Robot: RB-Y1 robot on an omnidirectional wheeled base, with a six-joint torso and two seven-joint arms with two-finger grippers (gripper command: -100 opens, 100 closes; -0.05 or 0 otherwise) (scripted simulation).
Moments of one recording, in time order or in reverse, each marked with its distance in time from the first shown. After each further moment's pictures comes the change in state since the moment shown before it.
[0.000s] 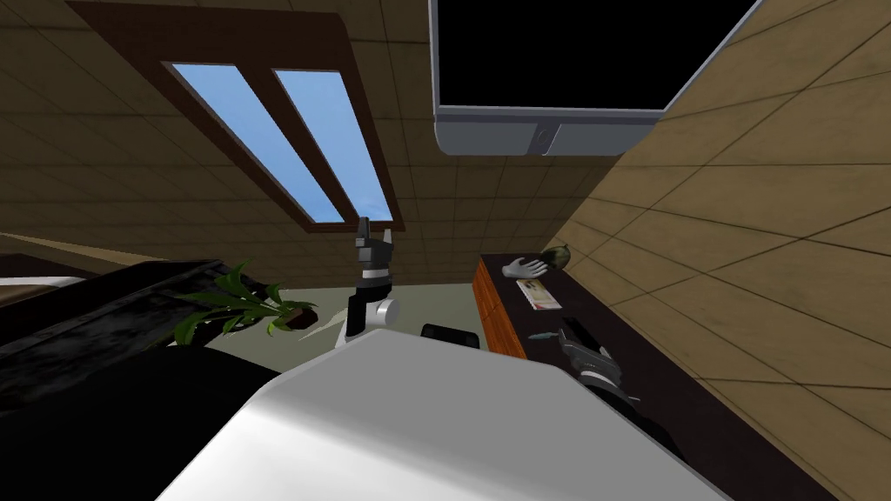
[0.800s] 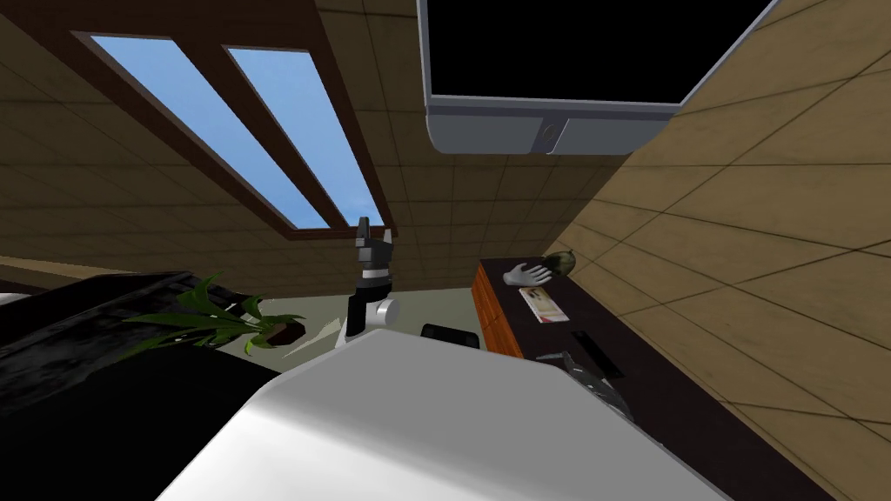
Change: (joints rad) left arm 0.000 0.000 0.000 0.000 0.000 0.000 0.000; right arm 0.071 -0.002 -0.051 0.089 -0.141 0.142 -0.178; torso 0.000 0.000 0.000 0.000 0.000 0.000
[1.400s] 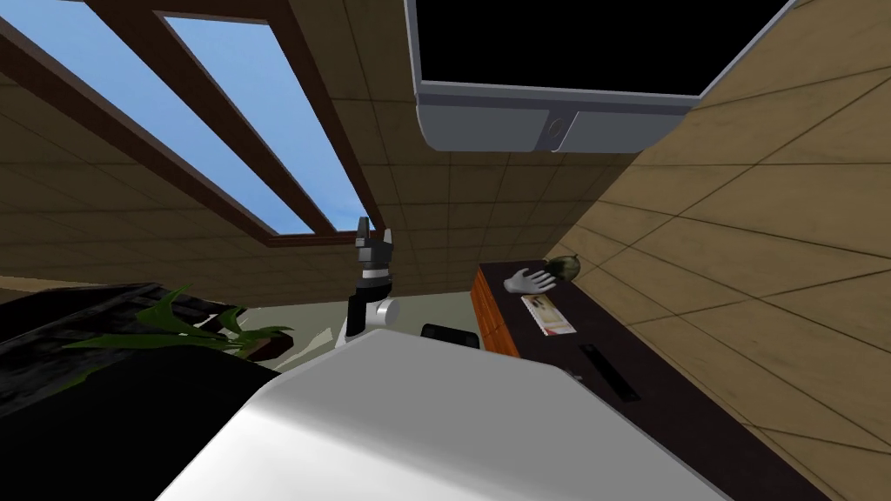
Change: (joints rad) left arm 0.000 0.000 0.000 0.000 0.000 0.000 0.000; right arm 0.046 -0.014 -0.025 0.085 -0.095 0.105 -0.142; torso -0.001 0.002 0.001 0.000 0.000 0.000
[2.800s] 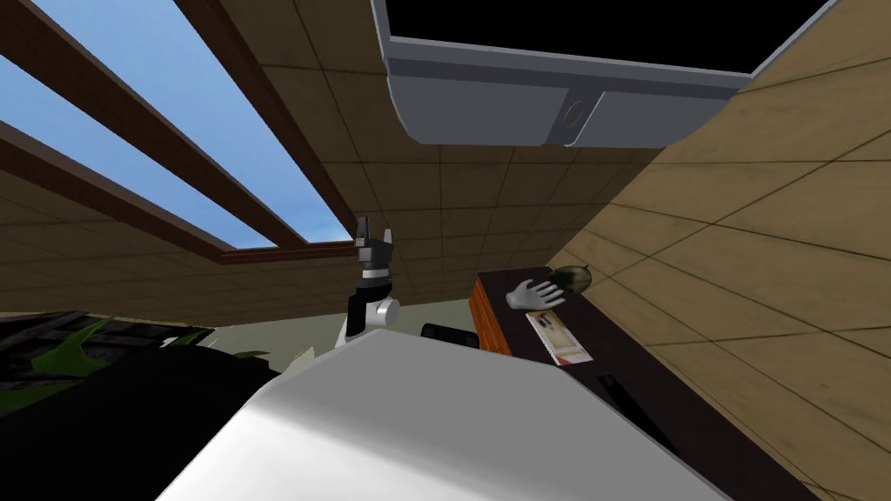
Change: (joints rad) left arm 0.000 0.000 0.000 0.000 0.000 0.000 0.000; right arm 0.084 -0.027 -0.029 0.133 -0.154 0.178 -0.234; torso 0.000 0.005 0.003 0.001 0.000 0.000
